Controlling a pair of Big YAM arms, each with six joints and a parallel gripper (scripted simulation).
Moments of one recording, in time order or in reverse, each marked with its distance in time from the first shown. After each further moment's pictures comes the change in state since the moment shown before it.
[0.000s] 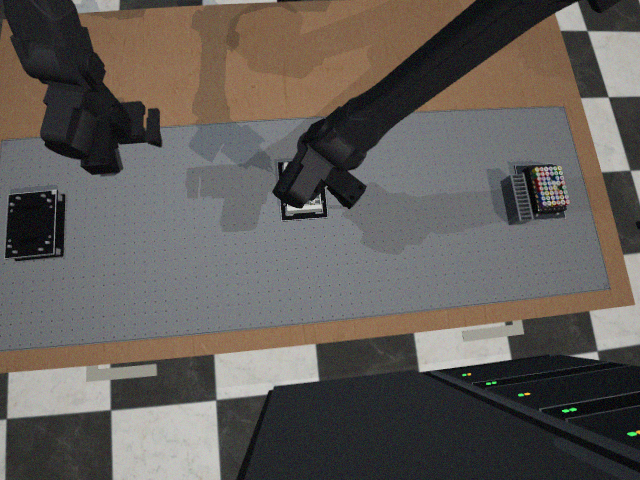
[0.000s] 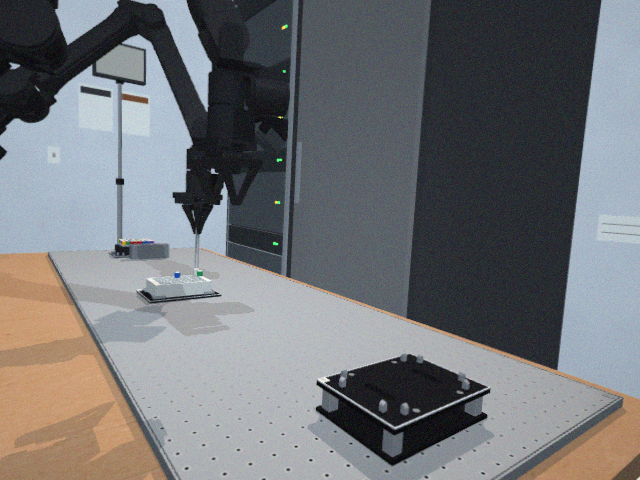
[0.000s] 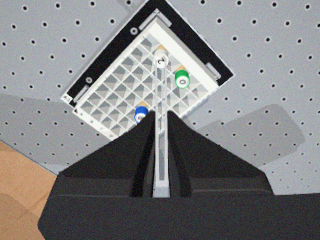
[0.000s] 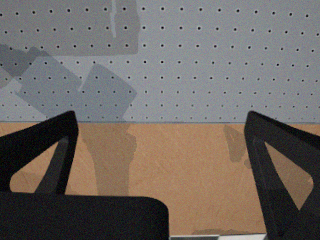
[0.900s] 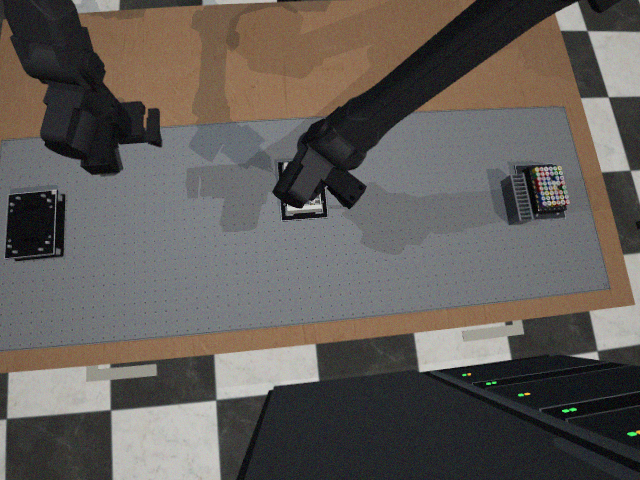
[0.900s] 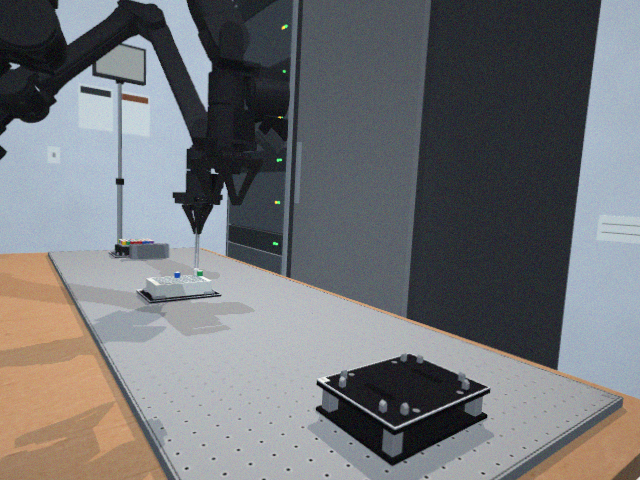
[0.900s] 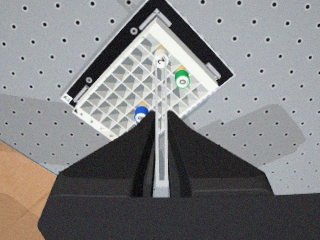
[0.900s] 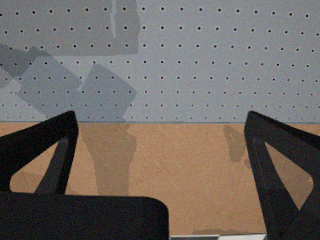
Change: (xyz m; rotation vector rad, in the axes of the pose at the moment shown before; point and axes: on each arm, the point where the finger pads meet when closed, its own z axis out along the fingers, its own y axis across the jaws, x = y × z) left arm 0.000 0.000 0.000 0.000 0.000 0.000; right arm 0.000 0.000 0.000 0.000 0.000 0.000
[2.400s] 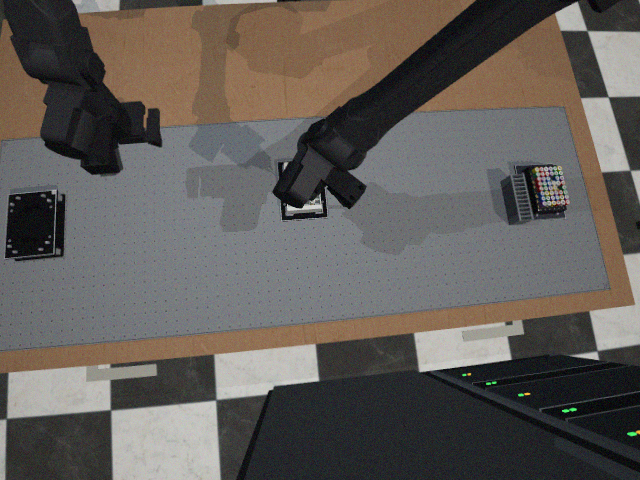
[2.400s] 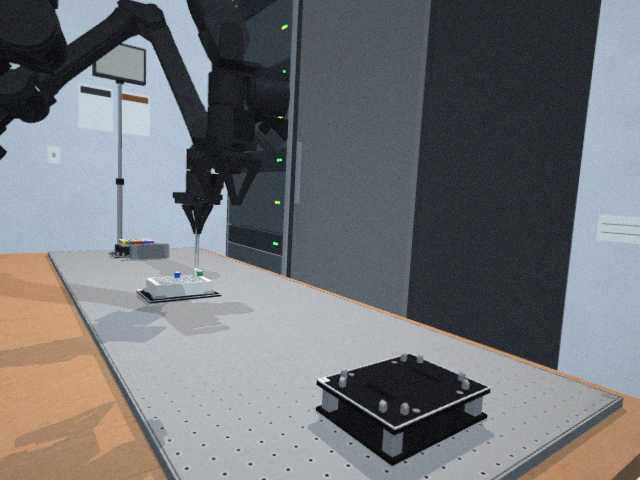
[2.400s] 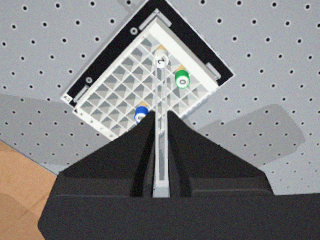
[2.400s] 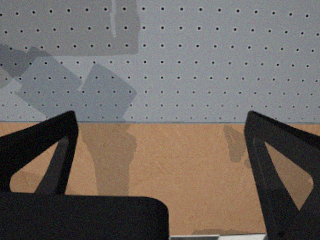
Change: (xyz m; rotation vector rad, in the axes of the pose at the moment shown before) left arm 0.000 0.000 0.000 0.000 0.000 0.000; right arm 0.000 0.000 0.000 0.000 0.000 0.000
